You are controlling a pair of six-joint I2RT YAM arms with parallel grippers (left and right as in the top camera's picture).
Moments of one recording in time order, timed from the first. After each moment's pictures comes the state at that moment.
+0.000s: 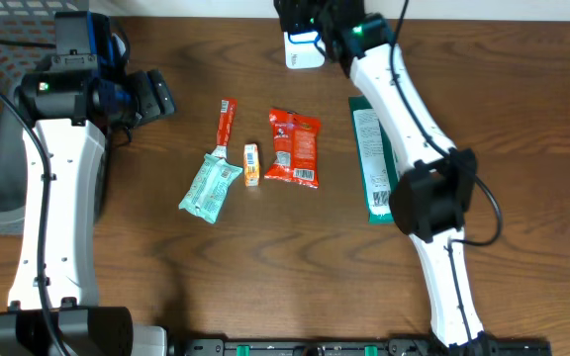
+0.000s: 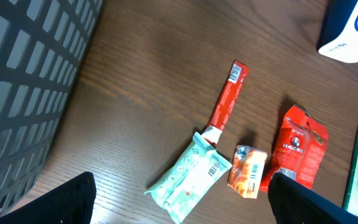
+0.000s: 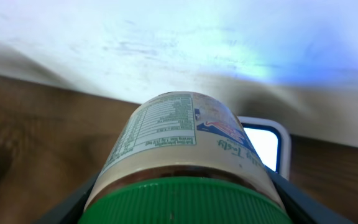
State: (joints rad) left arm 0.05 1.60 1.69 -1.16 0.05 -0.32; right arm 0.40 2.48 2.48 -0.51 -0.08 0.23
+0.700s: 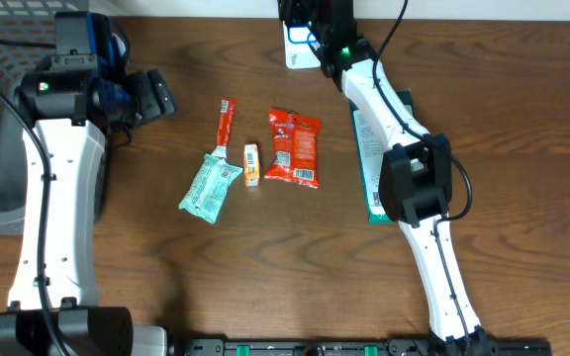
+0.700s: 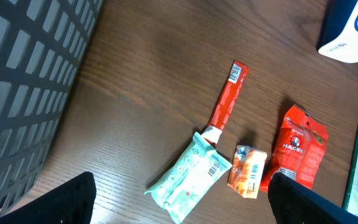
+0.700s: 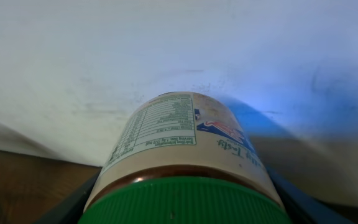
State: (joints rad) left arm 0.05 1.60 1.69 -1.16 0.05 -0.32; right arm 0.36 2.69 2.47 -0.03 -0.06 0.36
